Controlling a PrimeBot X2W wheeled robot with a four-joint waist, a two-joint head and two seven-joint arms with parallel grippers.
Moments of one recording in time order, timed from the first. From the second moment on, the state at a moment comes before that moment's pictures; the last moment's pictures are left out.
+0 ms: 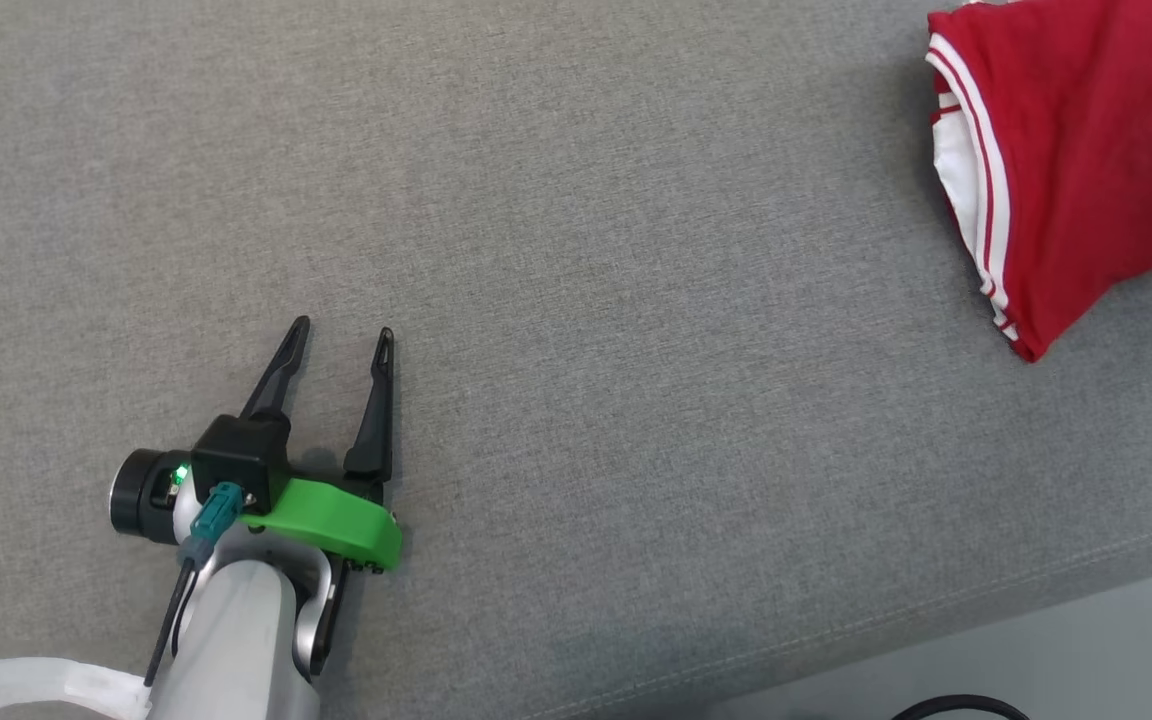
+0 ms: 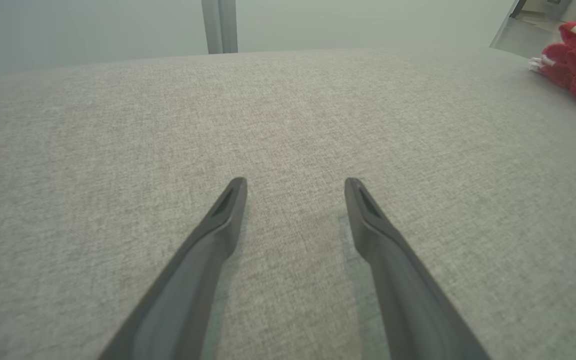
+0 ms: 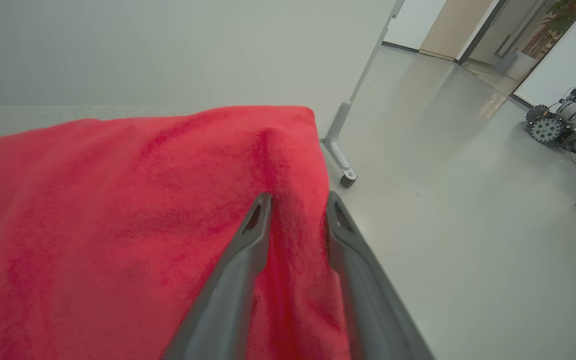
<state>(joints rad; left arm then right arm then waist) -0.32 0.05 -0.13 0.36 -0.09 -0.13 -0.26 -0.89 -0.46 -0.10 0.98 0.11 0.13 -0.26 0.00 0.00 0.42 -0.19</state>
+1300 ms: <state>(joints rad) -0.14 0.05 -0.02 0.43 -0.19 -0.05 -0.26 -0.30 -0.05 0.00 0.51 0.05 0.13 -0.26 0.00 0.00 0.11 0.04</state>
